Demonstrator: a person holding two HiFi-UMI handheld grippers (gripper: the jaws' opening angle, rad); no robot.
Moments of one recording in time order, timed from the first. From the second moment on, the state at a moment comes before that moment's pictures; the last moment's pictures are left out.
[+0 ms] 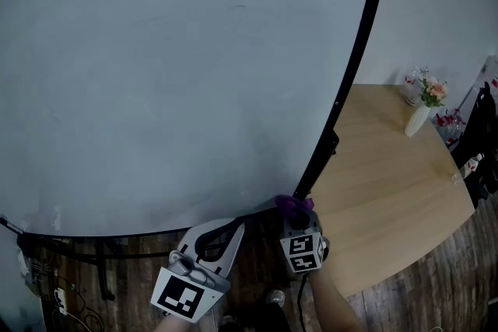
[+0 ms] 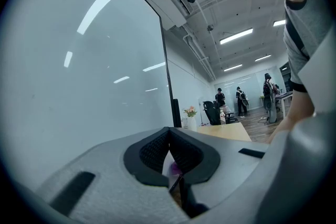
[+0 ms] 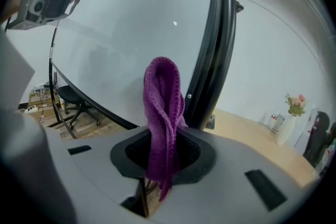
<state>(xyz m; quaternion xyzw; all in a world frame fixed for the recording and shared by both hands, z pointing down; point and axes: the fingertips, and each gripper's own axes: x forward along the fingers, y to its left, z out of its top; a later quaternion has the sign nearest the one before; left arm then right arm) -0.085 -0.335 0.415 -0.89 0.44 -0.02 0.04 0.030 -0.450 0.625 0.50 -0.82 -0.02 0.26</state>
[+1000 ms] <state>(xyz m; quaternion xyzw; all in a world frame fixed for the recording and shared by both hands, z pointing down) -0.092 -0.333 0.422 -0.89 0.46 -0.03 0.04 0.033 -0.445 0.639 0.51 -0.82 0.01 0.25</state>
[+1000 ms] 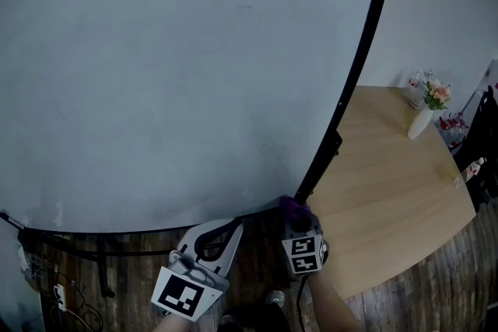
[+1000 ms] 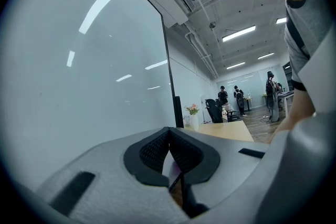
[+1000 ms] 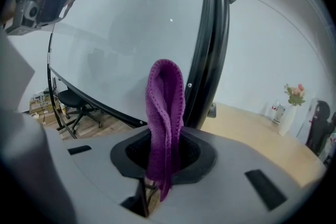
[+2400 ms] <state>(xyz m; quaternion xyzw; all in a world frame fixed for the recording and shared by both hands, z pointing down) -0.067 -0.234 0.361 -0.92 0.39 0.02 0.10 0.041 -0.308 0.457 0.55 -0.83 -0.02 0.11</state>
